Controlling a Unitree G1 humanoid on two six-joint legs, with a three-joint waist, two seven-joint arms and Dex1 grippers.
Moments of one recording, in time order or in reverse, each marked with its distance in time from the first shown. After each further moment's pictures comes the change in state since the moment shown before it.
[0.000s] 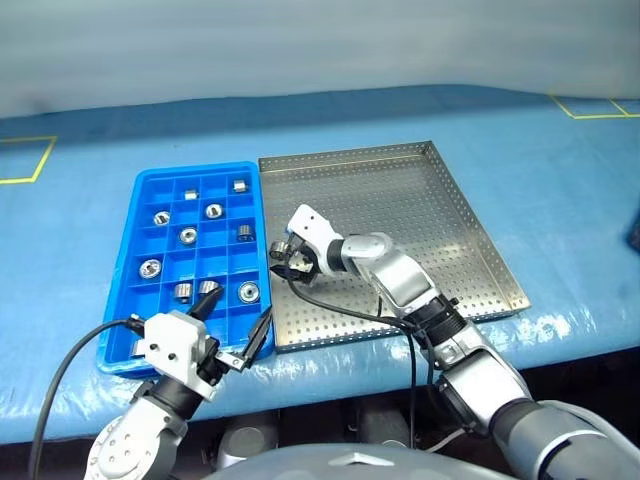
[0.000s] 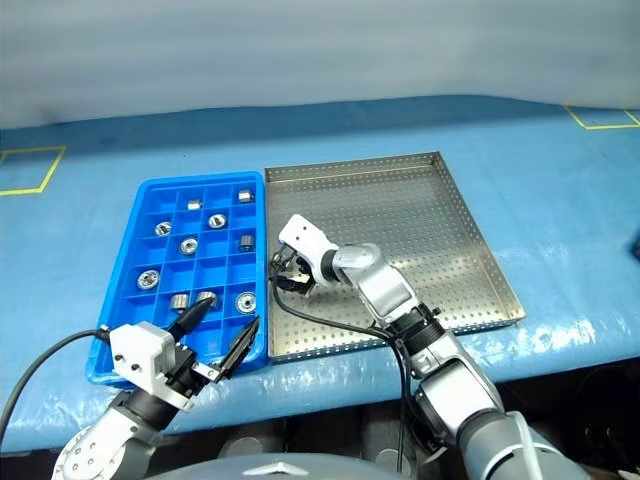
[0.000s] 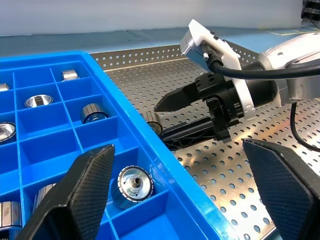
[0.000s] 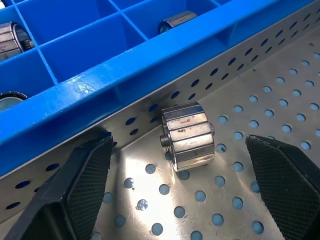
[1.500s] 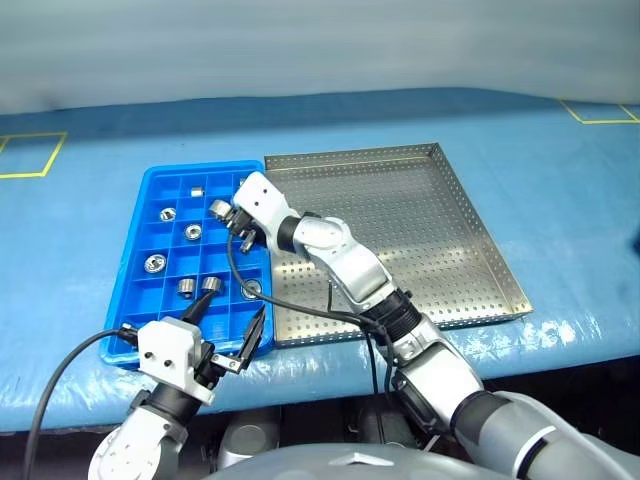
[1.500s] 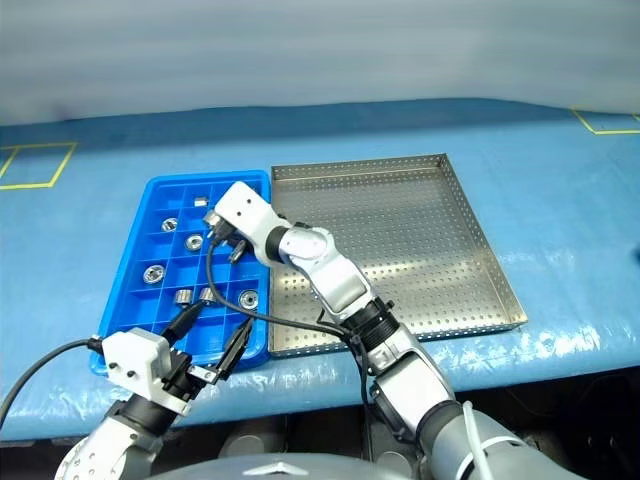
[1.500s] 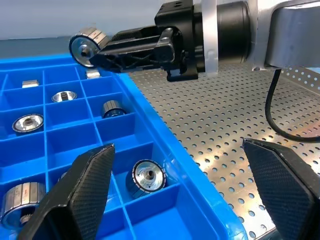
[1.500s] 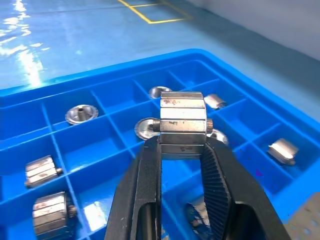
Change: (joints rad) left arm 0.069 -0.041 -0.012 0.000 0.057 -0.056 0.048; right arm -0.061 0.252 -0.009 0.006 -0.050 -0.132 -0.130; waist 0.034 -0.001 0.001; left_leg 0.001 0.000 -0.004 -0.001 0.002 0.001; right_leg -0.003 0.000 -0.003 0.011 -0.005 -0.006
